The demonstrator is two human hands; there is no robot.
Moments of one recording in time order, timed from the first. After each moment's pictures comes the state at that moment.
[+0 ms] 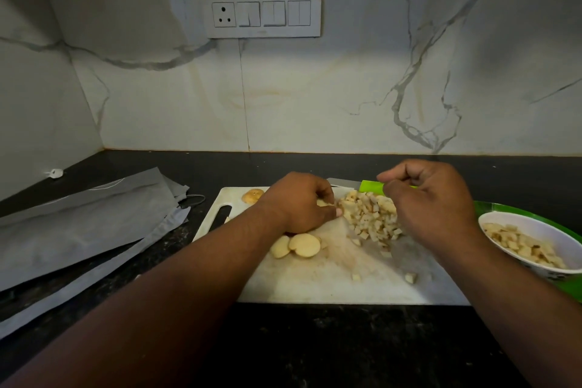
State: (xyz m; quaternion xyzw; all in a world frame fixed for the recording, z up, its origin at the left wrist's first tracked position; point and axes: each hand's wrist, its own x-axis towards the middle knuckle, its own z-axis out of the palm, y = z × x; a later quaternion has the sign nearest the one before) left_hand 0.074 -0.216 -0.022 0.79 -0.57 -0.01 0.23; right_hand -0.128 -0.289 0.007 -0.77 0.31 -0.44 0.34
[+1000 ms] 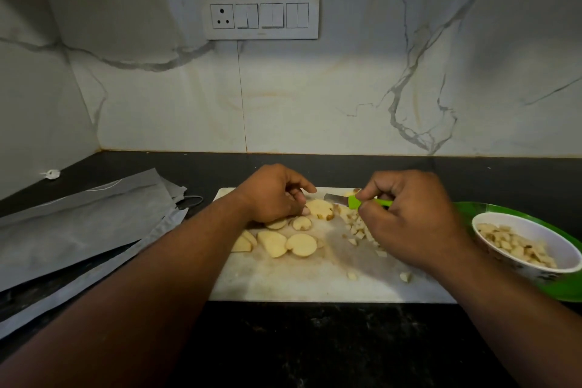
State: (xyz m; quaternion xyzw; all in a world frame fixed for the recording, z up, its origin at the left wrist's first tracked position) left_hand 0.107 -0.193 -0.011 0.77 -0.55 -0.12 0.30; right_hand -0.133 -0.269 0.012 -0.87 0.23 -0.38 0.20
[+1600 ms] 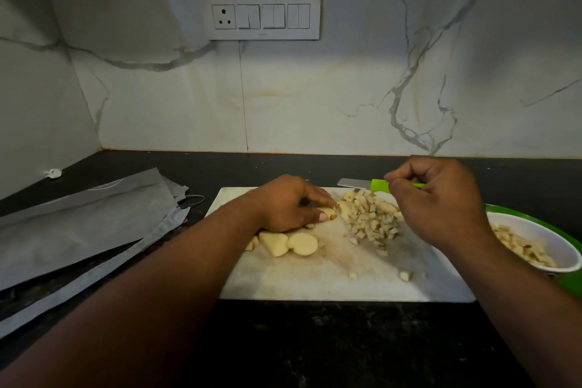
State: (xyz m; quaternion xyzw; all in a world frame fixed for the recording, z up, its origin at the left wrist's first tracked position) left_hand 0.091 -0.199 -0.012 0.72 -0.66 -0.10 0.20; right_hand -0.138 -0.289 0.017 -0.80 0.30 -0.45 0.26
